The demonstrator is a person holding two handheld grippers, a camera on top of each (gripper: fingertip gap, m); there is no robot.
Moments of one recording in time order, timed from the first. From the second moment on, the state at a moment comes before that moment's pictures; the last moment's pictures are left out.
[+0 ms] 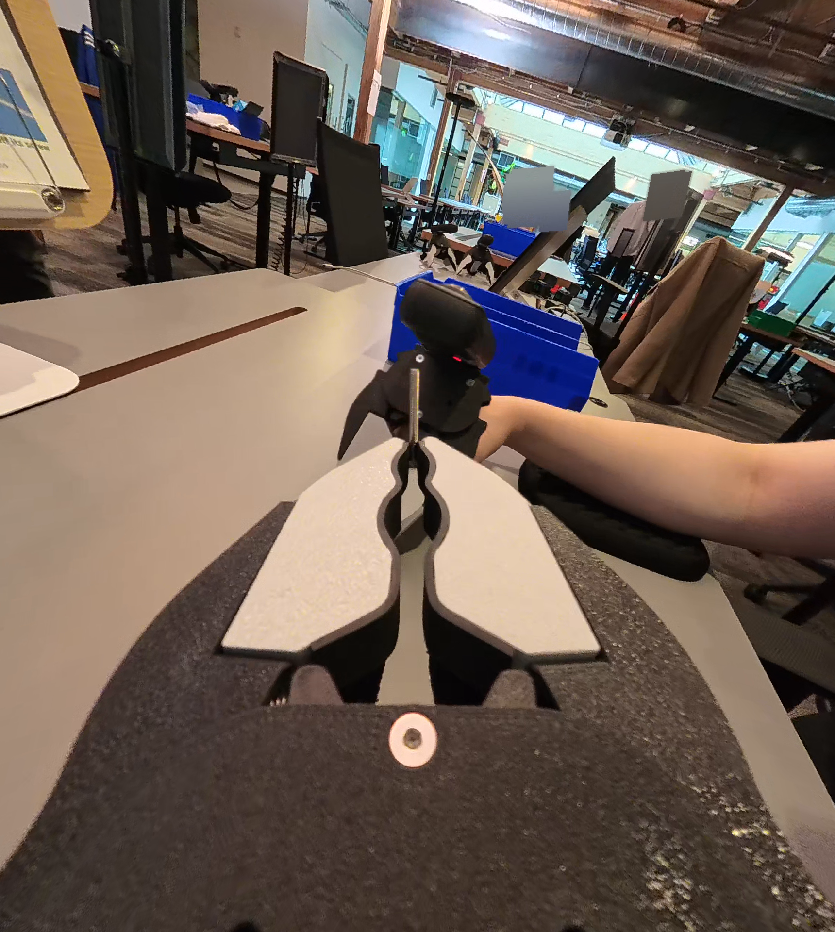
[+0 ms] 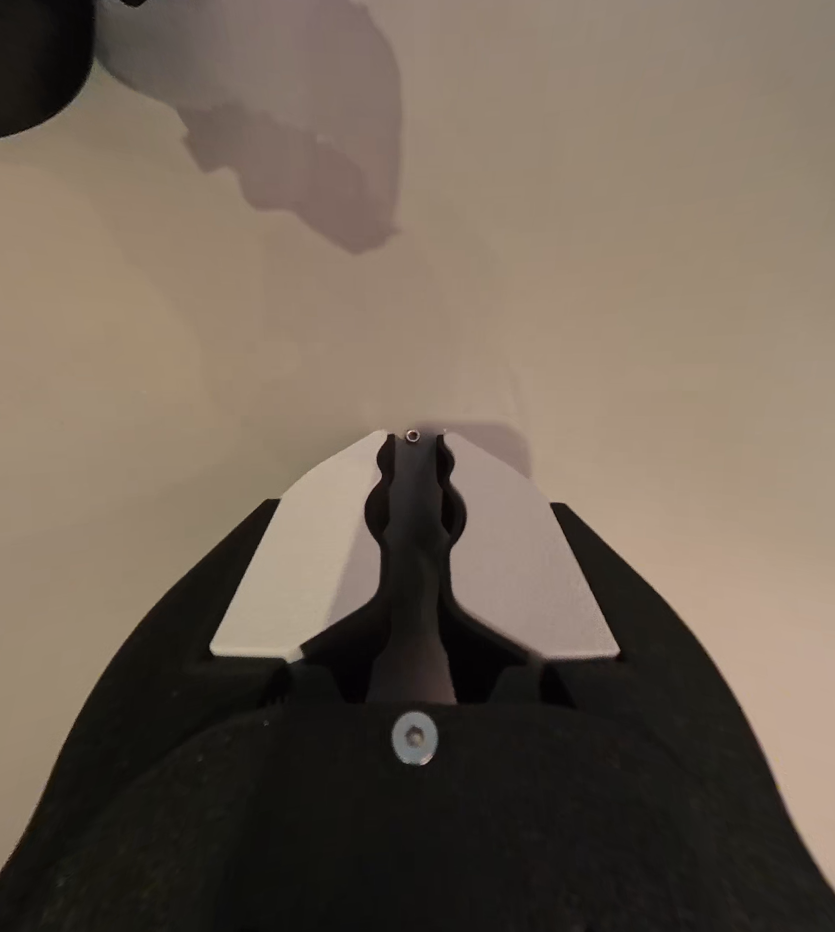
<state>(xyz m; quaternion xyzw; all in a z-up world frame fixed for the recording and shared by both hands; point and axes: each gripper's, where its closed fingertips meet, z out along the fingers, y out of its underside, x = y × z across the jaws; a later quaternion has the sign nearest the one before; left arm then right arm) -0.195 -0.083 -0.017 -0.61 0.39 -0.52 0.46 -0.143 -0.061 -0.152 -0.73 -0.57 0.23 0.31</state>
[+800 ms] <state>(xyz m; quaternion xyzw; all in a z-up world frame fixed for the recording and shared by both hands) -0.202 -0.070 -0.042 -0.65 0.42 -0.44 0.46 -0.147 -0.075 -0.153 -0.70 -0.60 0.23 0.30</state>
